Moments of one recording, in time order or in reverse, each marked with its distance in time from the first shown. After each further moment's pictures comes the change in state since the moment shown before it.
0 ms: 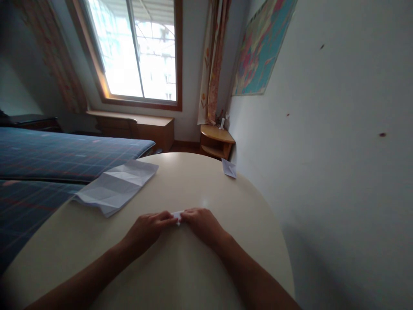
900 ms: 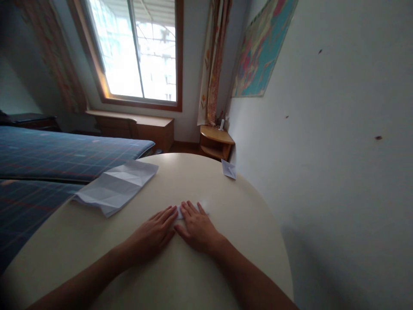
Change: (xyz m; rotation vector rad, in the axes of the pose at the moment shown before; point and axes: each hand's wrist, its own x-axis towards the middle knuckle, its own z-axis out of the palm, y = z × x) left_hand -0.003 -0.002 0.036 -0.119 0.131 0.038; right_hand -0.002 -0.013 0.013 -0.045 -0.120 0.141
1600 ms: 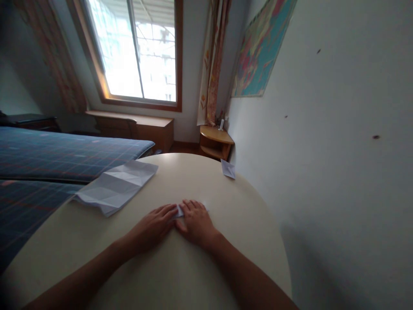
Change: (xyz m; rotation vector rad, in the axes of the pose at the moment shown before) left_hand 0.011 -0.003 -0.013 -0.083 0.033 0.012; right_hand 0.010 -0.001 0.003 -0.062 0.157 0.049
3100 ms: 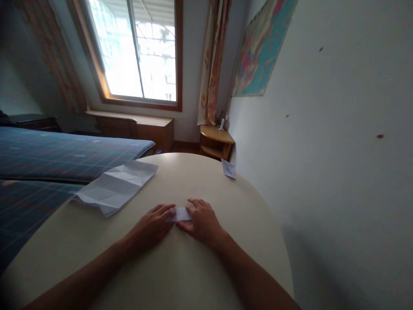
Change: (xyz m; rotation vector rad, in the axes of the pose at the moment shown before) left_hand 0.000 -0.005 0.001 -0.043 0.055 -0.056; right_hand -0.004 0.014 -0.013 0.010 0.073 -0.003
